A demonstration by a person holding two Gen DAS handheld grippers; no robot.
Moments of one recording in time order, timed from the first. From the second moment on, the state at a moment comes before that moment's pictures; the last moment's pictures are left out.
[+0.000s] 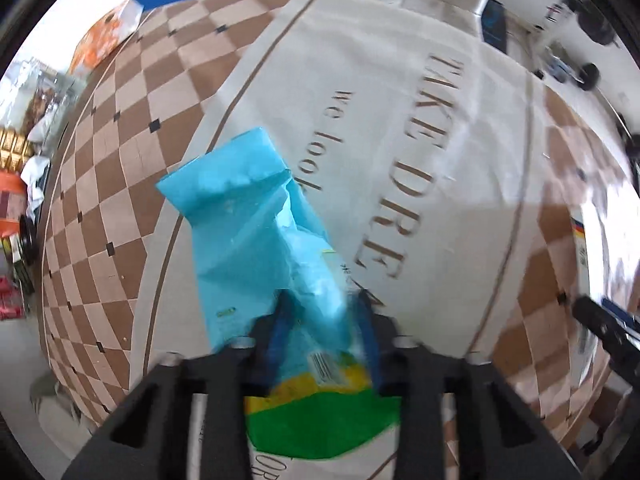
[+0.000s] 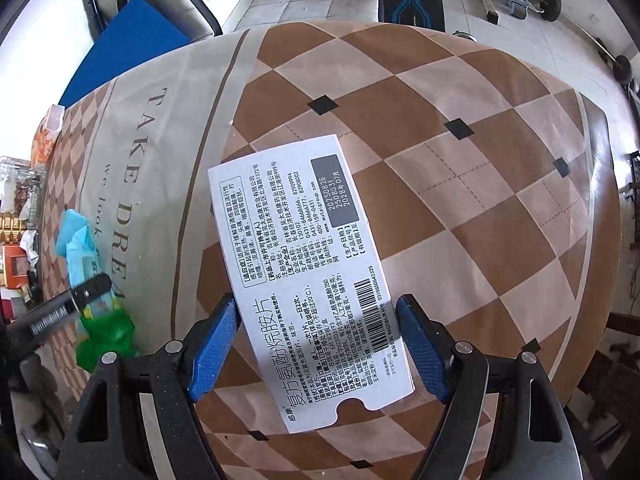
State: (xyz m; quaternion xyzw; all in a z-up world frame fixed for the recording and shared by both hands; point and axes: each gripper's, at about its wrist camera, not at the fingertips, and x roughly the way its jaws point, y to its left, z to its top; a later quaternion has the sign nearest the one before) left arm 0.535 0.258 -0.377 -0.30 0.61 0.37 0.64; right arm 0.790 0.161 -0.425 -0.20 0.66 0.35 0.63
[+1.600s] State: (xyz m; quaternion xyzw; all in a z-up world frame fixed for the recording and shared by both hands) left arm 0.380 0.157 -0.288 -0.26 0.49 0.47 0.69; right arm 0.666 0.105 -0.395 -0.26 0.58 0.37 0.67
